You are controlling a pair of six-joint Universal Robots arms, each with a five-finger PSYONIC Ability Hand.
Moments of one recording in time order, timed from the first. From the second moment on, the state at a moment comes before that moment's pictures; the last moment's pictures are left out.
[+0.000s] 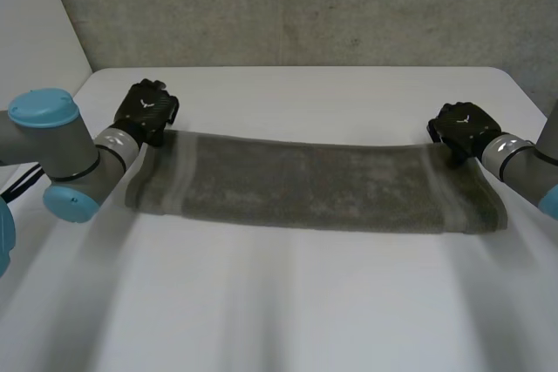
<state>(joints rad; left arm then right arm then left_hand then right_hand) 4.53 -2.49 -1.00 3.40 -1.27 3.60 1.61 -0.62 0.89 0.05 1.14 2.48 0.78 0.78 0.23 0.23 0.60 0.71 0.71 0.22 0.25 0.51</state>
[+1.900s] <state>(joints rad) 4.54 -1.81 -1.93 3.70 -1.33 3.34 1.28 -1.10 1.30 0.18 0.98 2.19 0.39 0.35 0.23 0.23 0.12 1.32 1.31 0.22 0.25 1.16</state>
